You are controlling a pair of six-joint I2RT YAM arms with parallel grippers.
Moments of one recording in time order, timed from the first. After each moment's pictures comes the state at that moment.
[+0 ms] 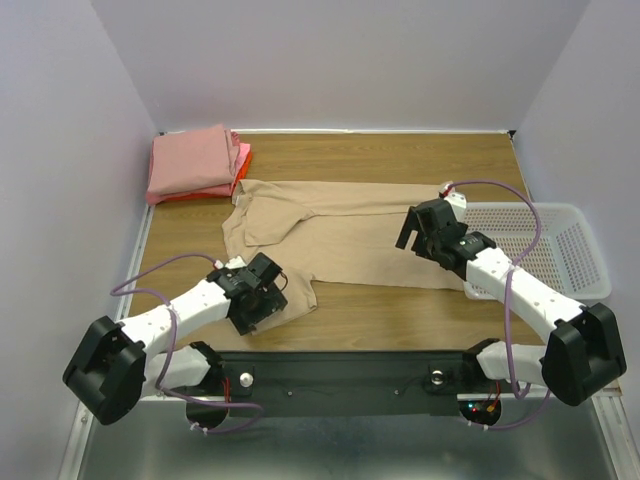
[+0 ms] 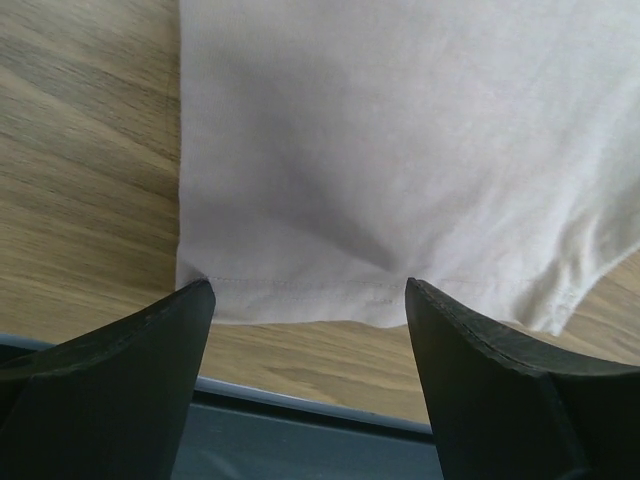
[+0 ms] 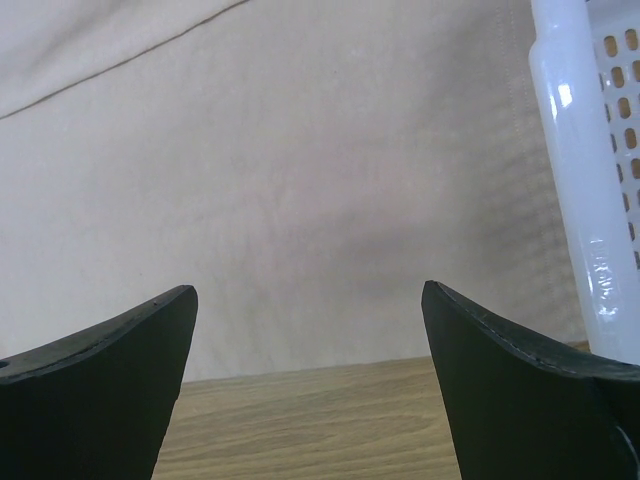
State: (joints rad) left arm -0.69 1.10 0.54 -0.73 -0.19 -1.27; right arm 0.47 1.22 0.83 -0.46 0.40 0.69
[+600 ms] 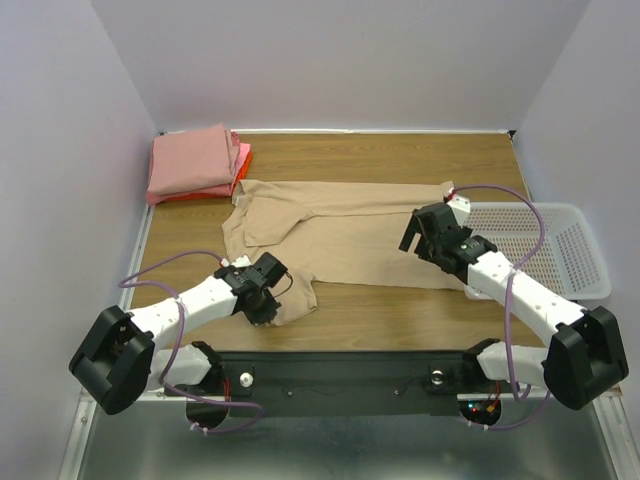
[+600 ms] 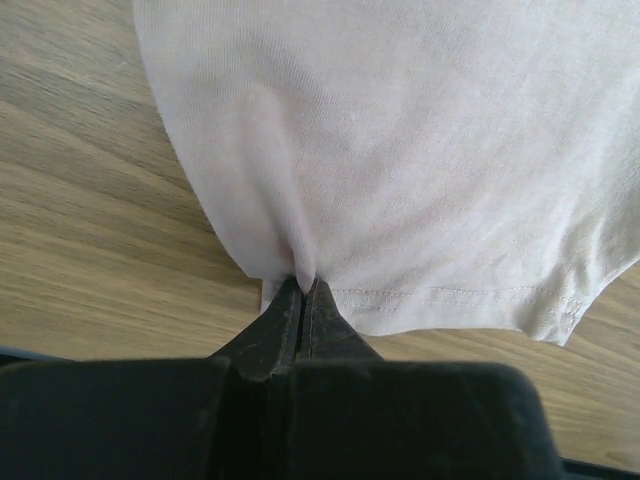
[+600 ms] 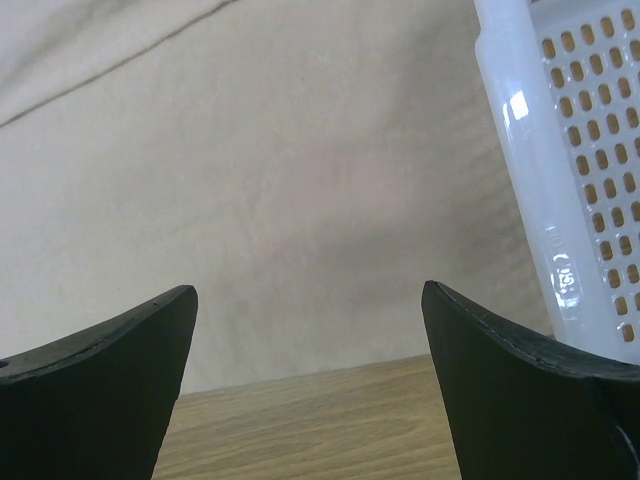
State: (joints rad) left arm -0.72 1.18 0.56 -0.71 -0.19 -1.25; right arm 0.47 1.20 0.81 -0.46 0.46 0.70
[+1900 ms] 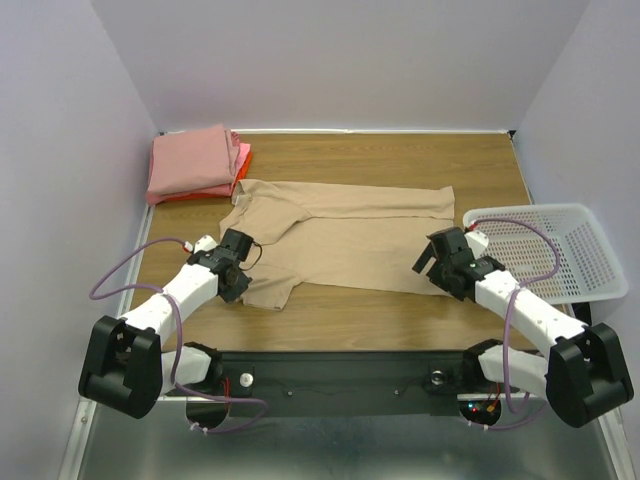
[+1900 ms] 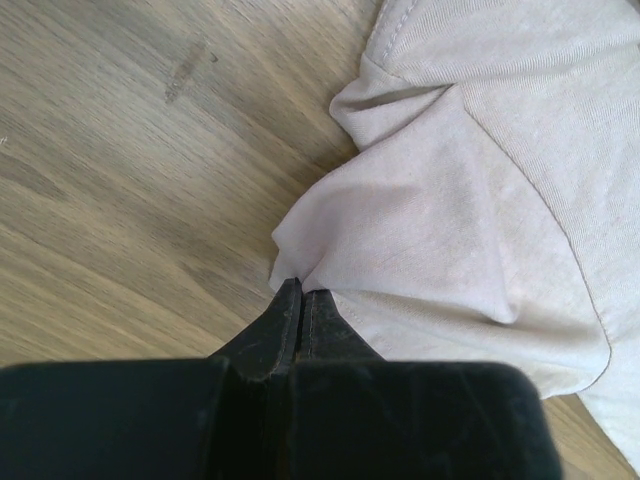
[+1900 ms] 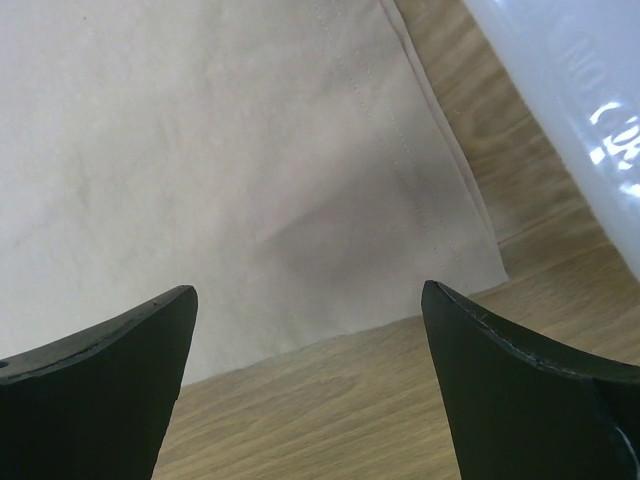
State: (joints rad) left arm -0.36 1.18 0.62 -0.70 -0.35 -1.08; right arm 0.37 1.11 0.59 -0.52 0.40 0.91
